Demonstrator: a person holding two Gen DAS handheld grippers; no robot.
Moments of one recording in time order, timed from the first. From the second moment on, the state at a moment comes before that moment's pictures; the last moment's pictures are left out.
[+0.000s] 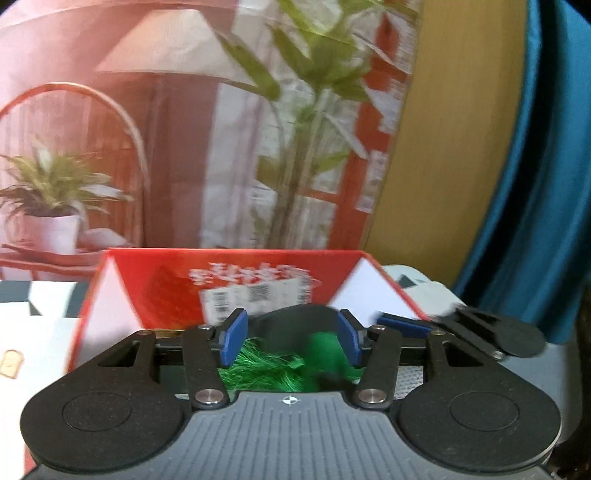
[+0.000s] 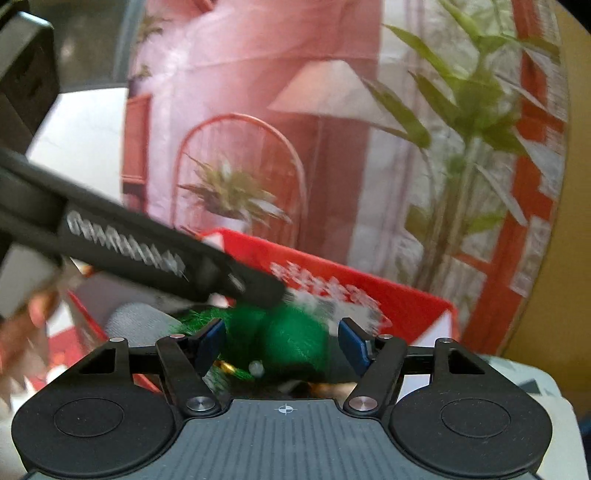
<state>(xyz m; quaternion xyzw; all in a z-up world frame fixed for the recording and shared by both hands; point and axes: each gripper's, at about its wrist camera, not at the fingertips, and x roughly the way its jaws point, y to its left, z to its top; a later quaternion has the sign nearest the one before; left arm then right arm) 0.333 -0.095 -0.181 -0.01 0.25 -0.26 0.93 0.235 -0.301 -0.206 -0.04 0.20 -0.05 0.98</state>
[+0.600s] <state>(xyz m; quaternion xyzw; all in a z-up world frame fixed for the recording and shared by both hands) 0.251 0.024 -0.202 -0.07 0.25 -0.16 0.95 0.124 -0.310 -0.211 0.05 0.10 -0.13 0.99</state>
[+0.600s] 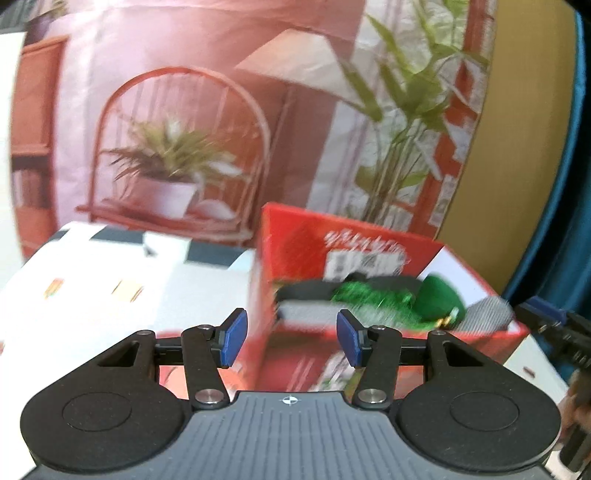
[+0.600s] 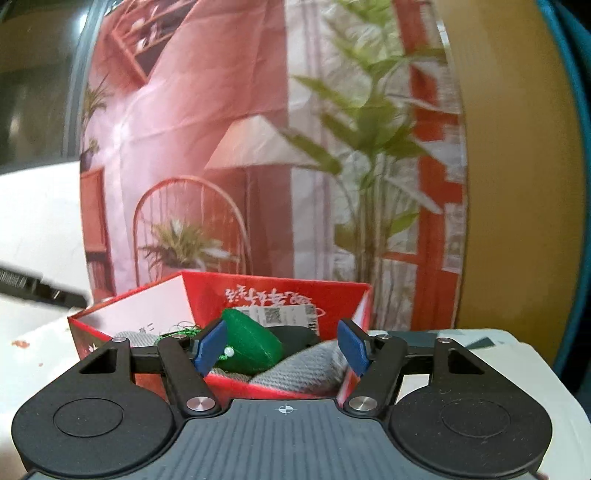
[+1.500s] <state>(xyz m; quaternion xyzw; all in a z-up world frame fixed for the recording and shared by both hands) 0.259 0.017 -0.293 -0.08 0.32 -0.10 0.94 0.118 -0.311 -0.298 0.10 0.26 -0.17 0.95</state>
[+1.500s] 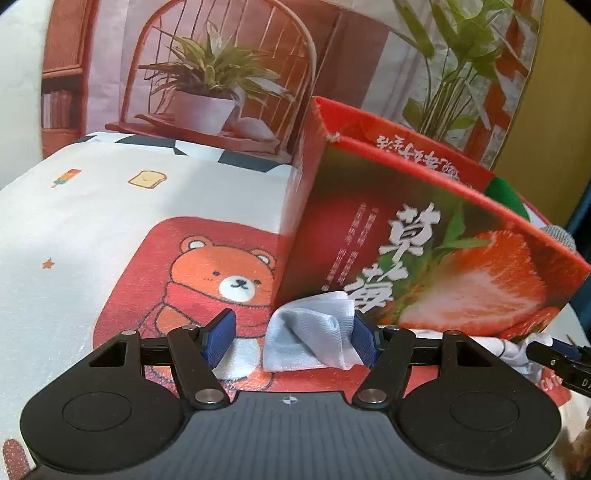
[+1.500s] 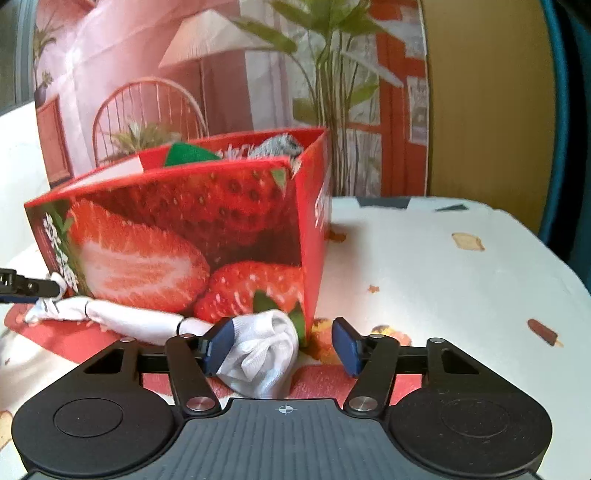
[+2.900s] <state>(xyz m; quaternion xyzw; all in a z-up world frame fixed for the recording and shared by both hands) 0.246 -0.004 -0.300 -0.01 0.32 -0.09 0.94 0.134 -0.295 -0.302 0.06 0.30 -0.10 0.95</state>
